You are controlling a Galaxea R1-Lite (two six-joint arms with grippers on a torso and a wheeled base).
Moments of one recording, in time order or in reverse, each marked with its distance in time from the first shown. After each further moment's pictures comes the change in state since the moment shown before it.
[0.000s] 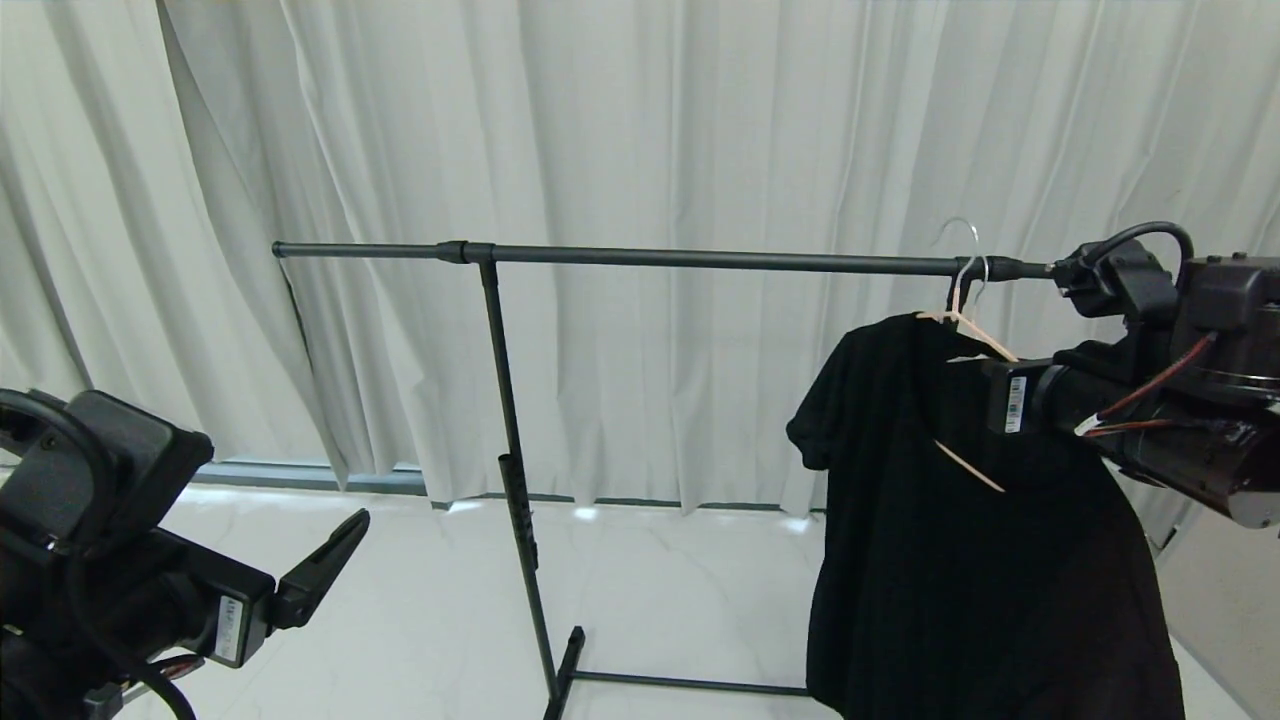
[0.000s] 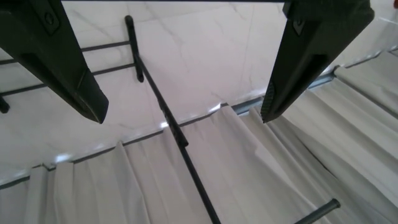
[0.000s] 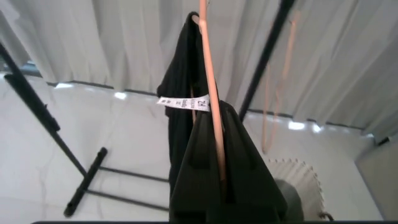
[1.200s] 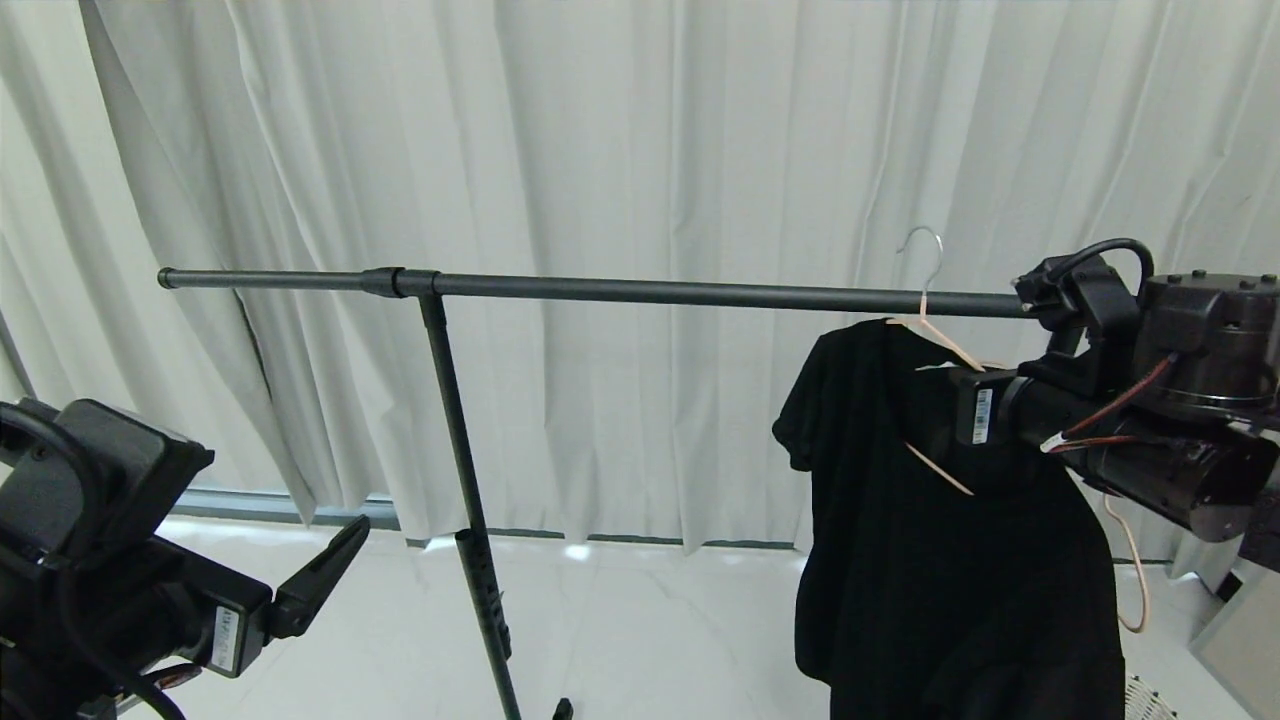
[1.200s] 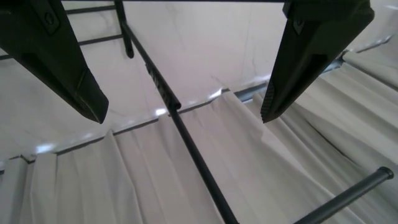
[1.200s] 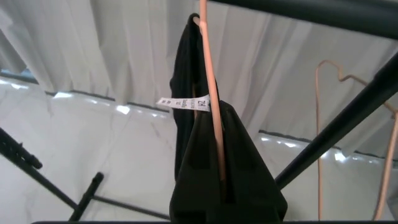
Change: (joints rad) left arm -0.011 -0.005 0.011 -0.002 -0.002 0.004; right arm 0.042 0.051 0.022 -0.078 0.006 0.003
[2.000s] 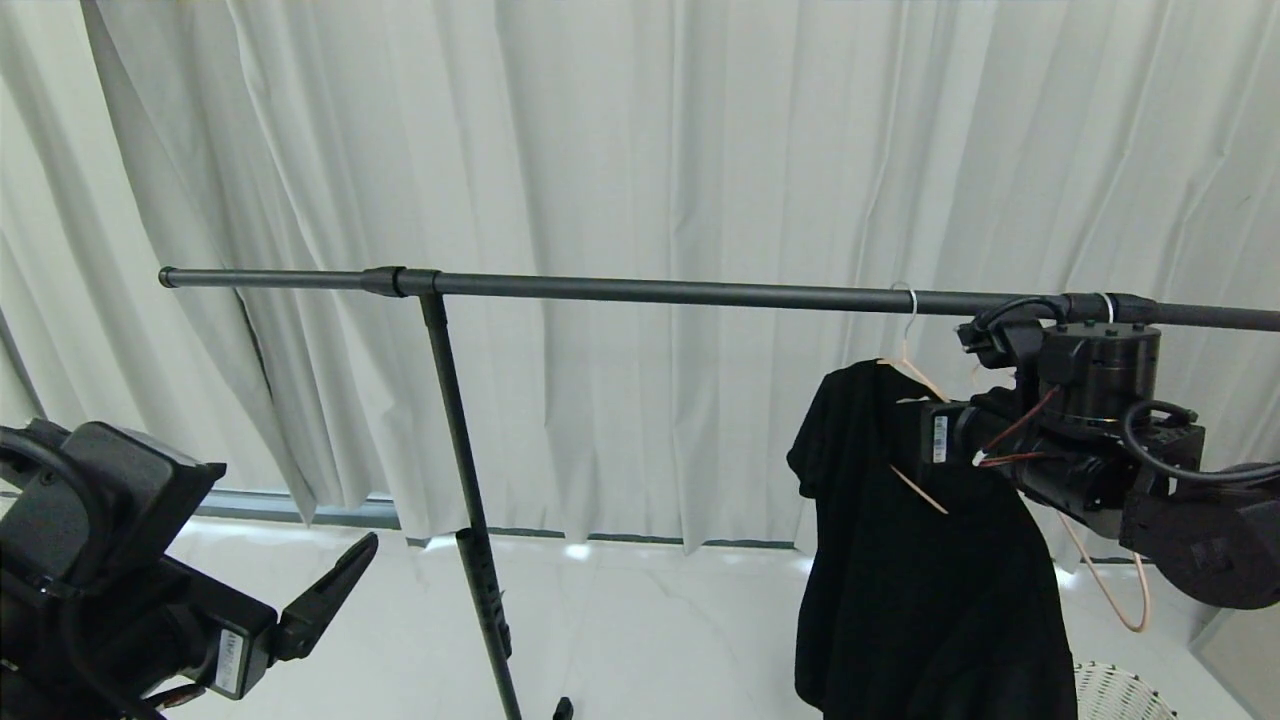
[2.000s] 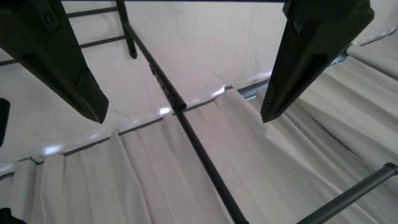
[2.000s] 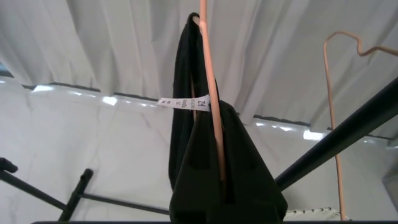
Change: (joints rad) left arm -0.036 -0.014 0.024 0.001 0.000 0.001; right arm -0.063 0.194 -0.004 -0.101 0.003 0.019
